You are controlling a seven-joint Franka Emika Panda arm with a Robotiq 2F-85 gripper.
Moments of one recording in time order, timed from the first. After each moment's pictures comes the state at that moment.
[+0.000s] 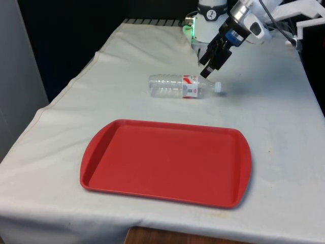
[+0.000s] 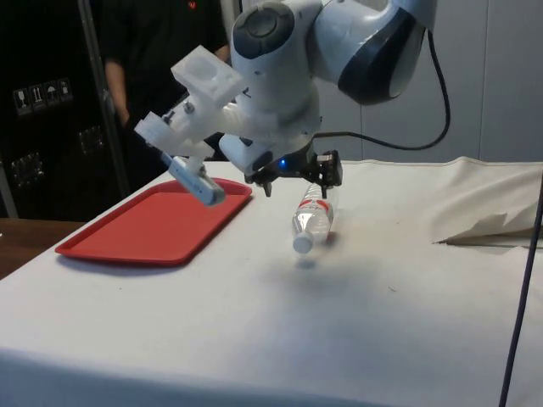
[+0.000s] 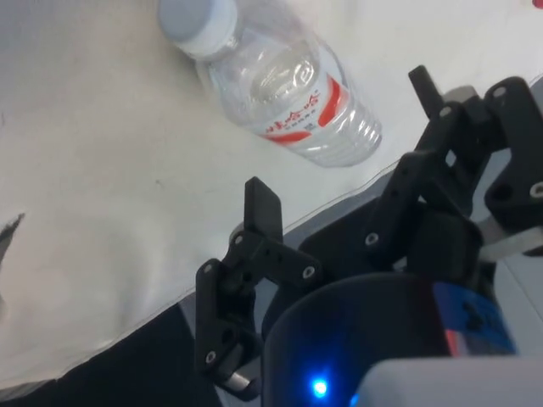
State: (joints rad) arm 0.11 0.19 0.13 -2.44 -1.02 2.30 -0.62
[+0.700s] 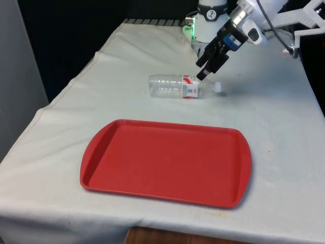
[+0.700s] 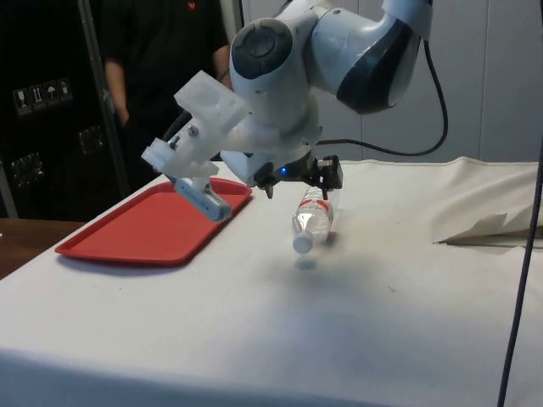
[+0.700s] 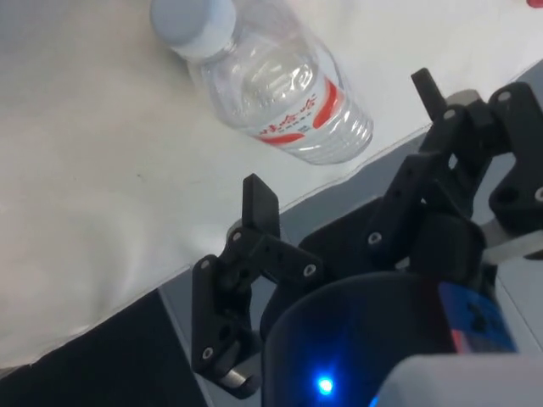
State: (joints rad) arm 0.11 0.22 0.13 -2.42 -1.07 2.26 -0.57
